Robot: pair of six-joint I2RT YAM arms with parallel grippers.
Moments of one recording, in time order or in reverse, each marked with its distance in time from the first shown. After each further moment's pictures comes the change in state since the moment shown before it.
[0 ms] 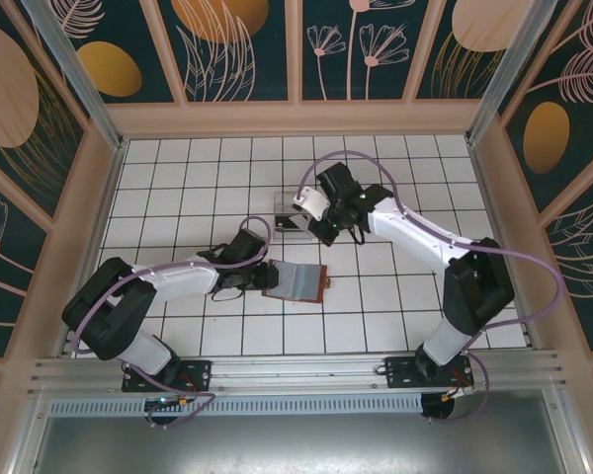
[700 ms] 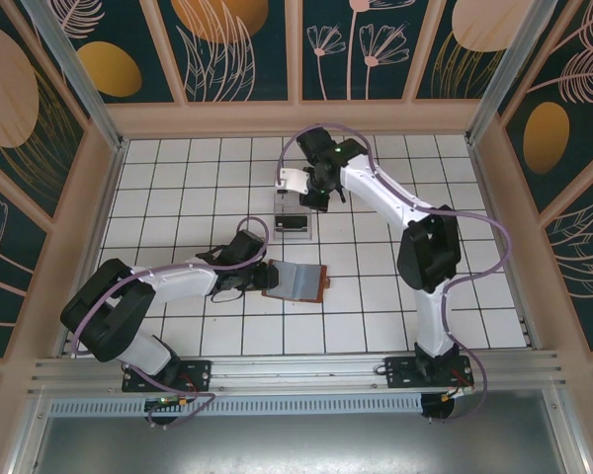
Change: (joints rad) left arm 0.000 -0.009 -0.017 0.027 0.004 -0.039; right arm -0.050 0.393 0.602 -0.340 0.018 -0.469
